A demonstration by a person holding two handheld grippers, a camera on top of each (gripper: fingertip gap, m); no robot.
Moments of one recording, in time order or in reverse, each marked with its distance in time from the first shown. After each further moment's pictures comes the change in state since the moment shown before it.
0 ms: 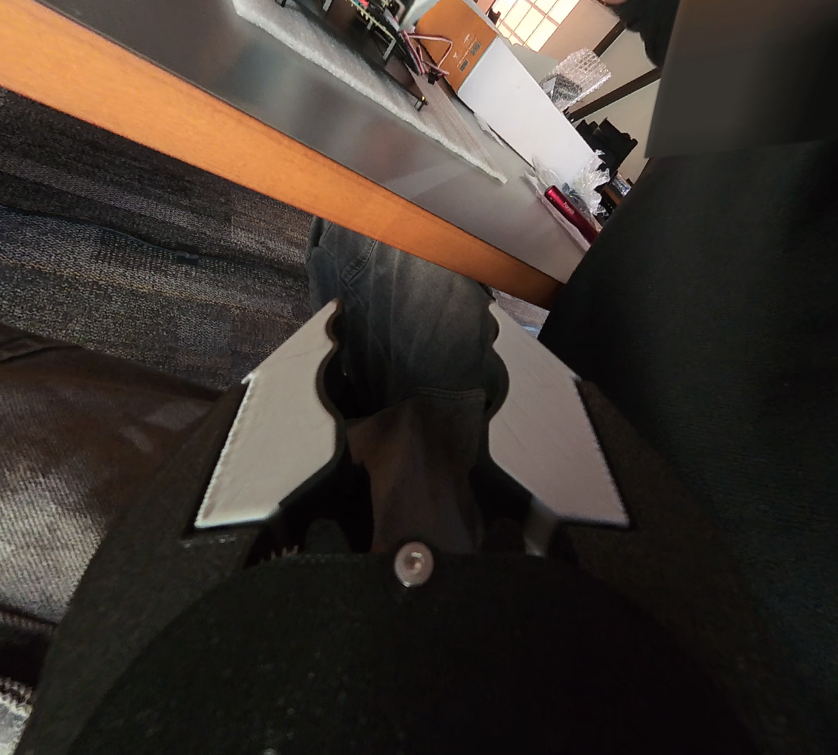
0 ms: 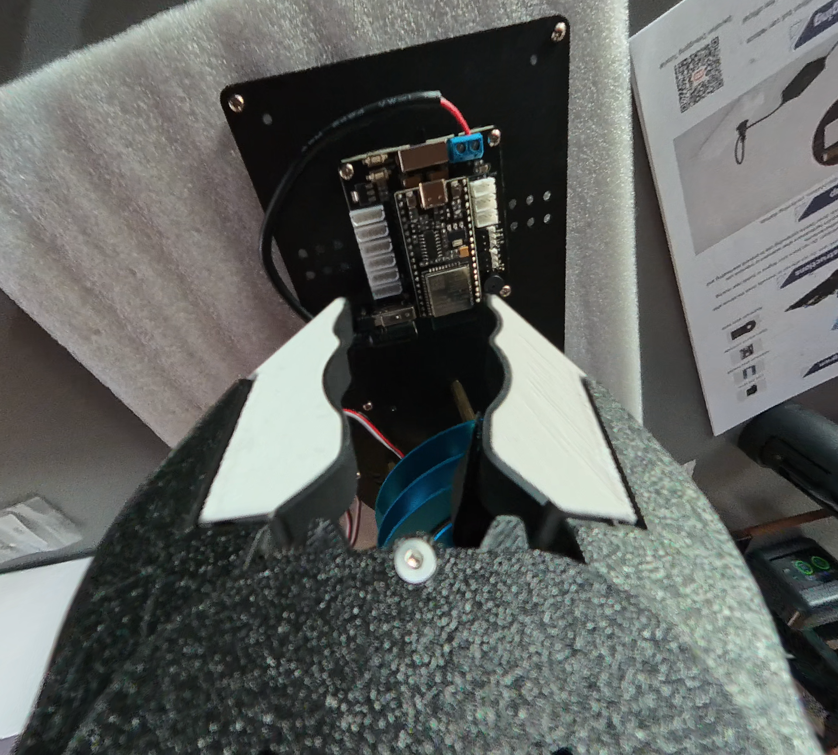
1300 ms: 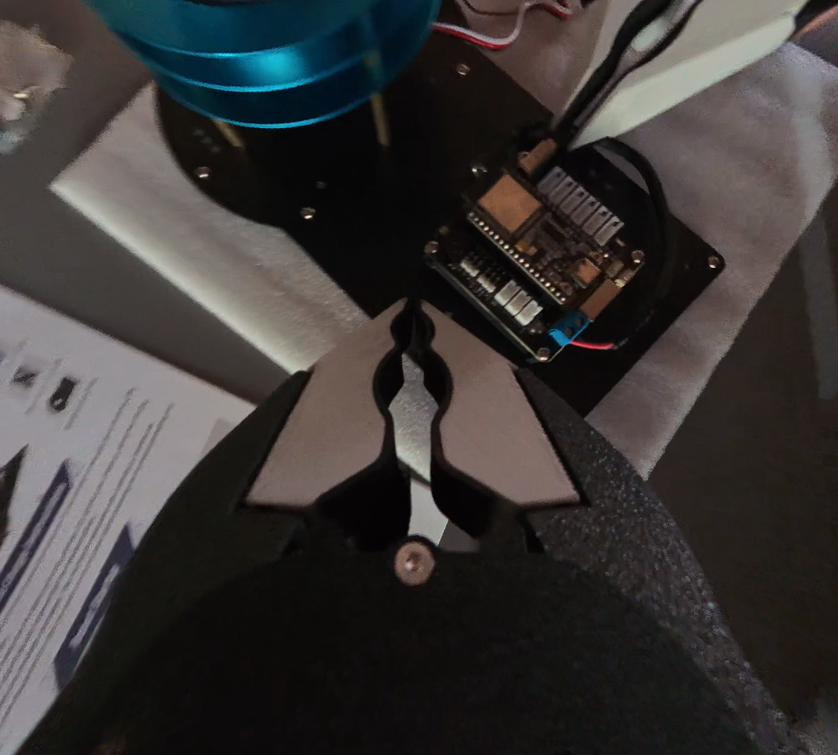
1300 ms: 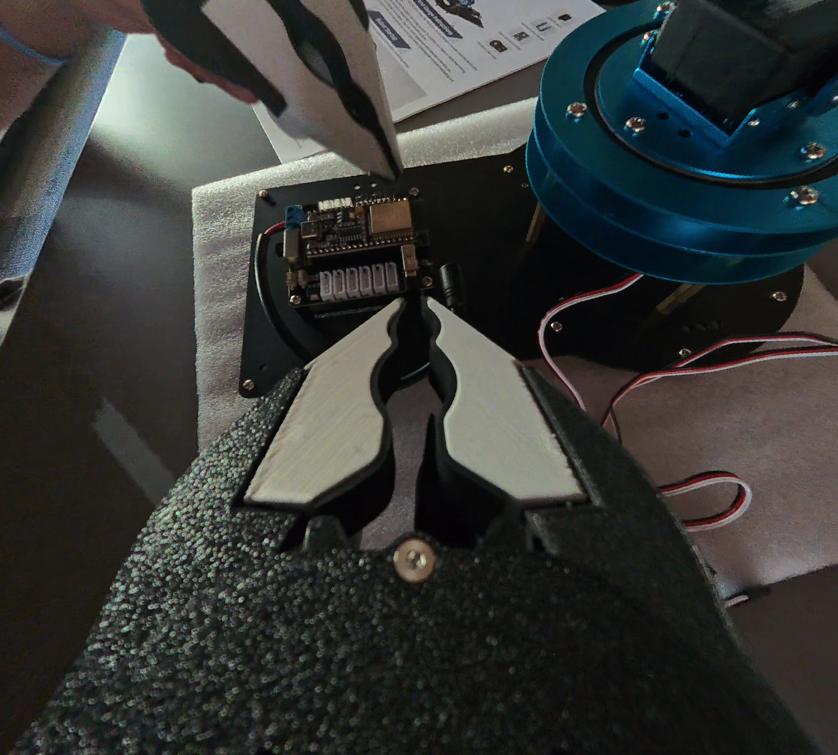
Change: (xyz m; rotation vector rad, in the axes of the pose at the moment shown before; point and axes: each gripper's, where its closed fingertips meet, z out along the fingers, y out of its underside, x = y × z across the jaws) left arm -0.094 -0.160 0.240 -0.729 -0.017 0.807; right arm -0.021 0.006 -0.010 0.664 0.624 1.407
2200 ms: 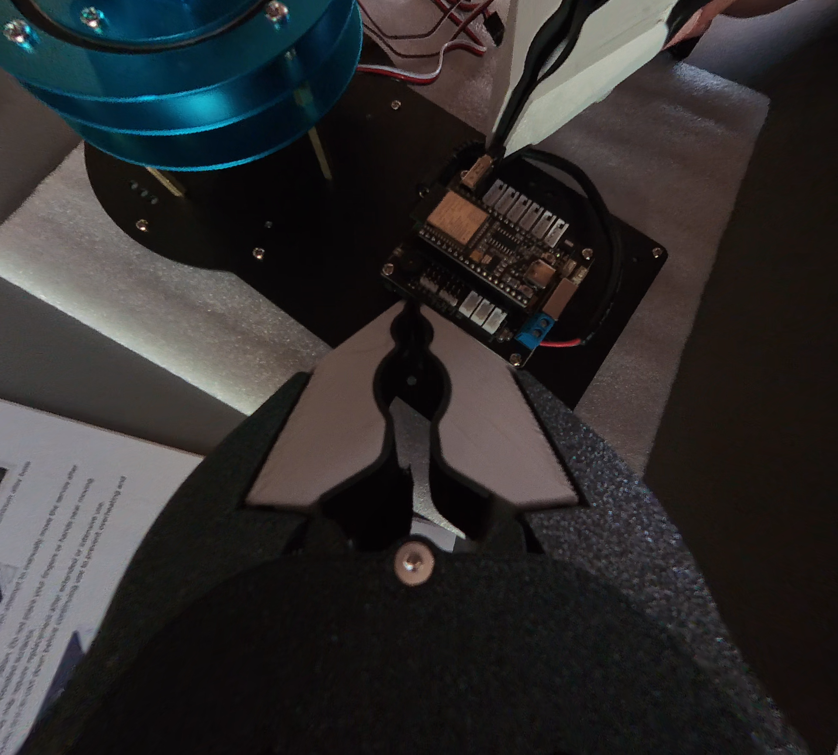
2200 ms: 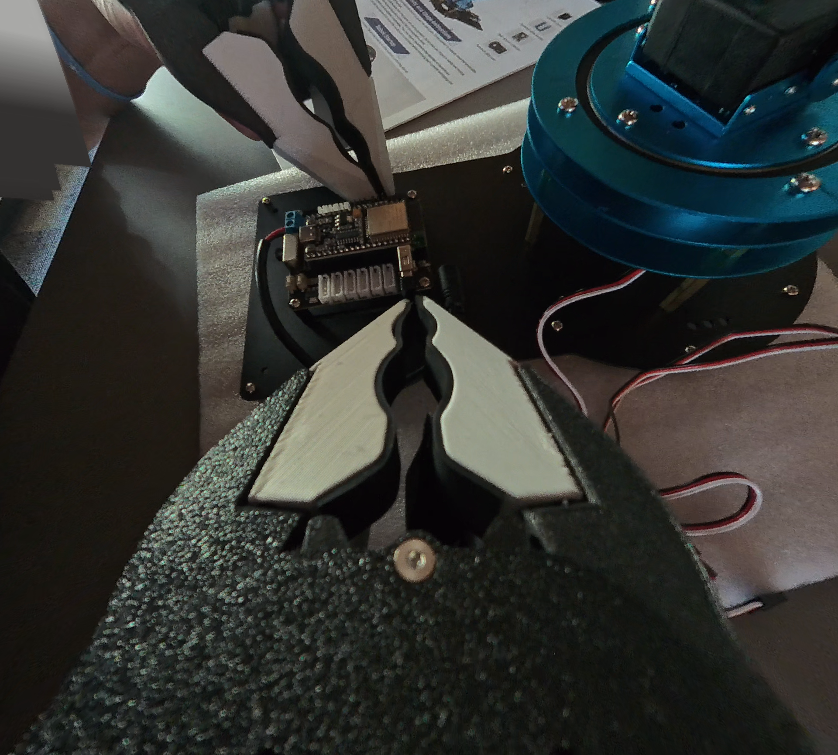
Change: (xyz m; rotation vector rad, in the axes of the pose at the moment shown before) left arm 0.019 -0.005 0.007 0.106 0.151 0.083; right arm 0.001 0.000 0.002 0.010 -0.015 0.031
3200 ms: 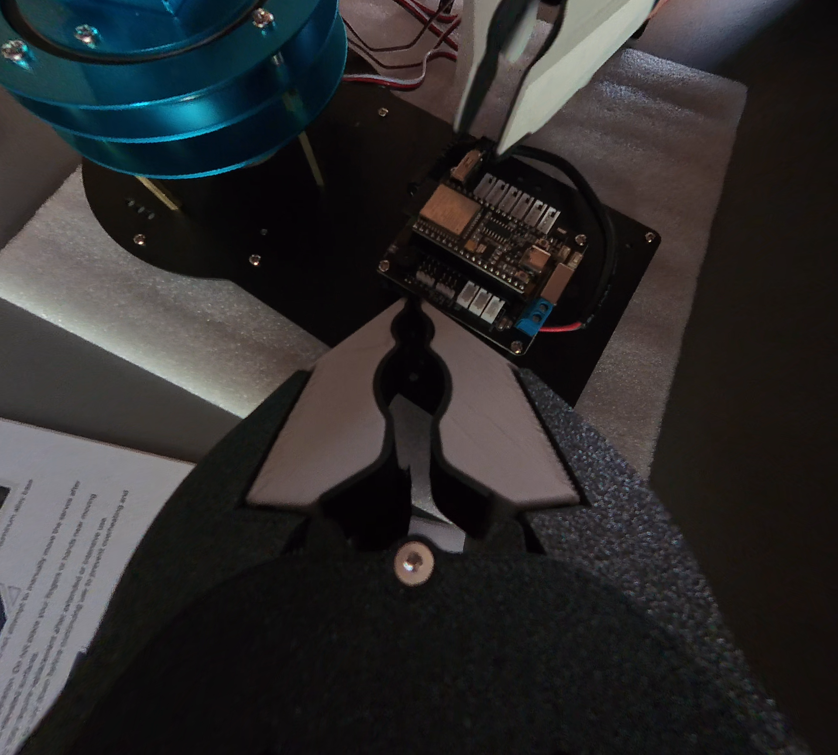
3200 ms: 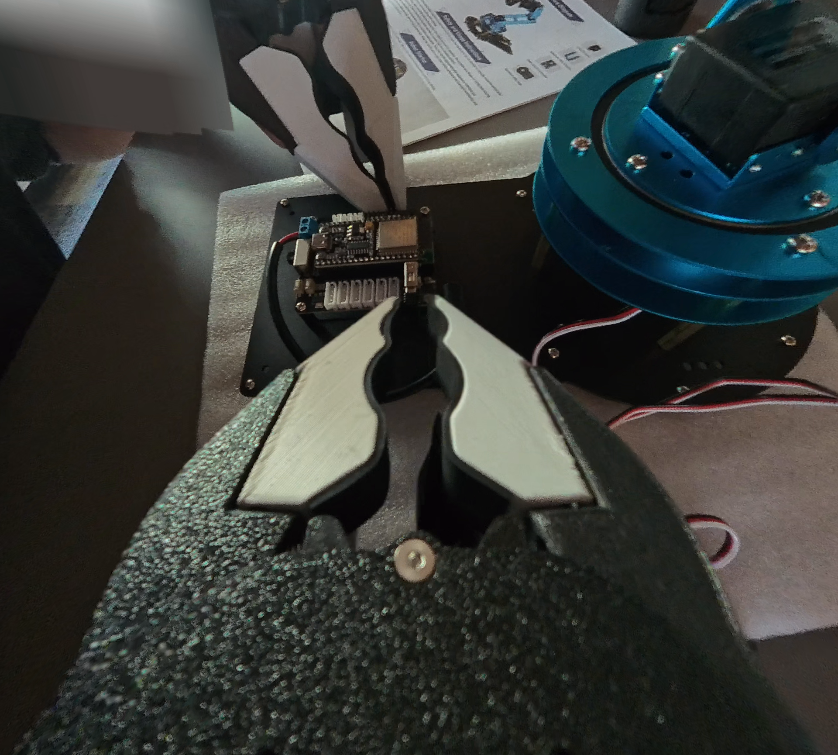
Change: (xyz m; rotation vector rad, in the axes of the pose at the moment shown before) left arm 0.000 0.000 0.000 0.044 0.025 0.044; right arm 0.000 -0.008 -0.001 0.015 -0.074 -0.071
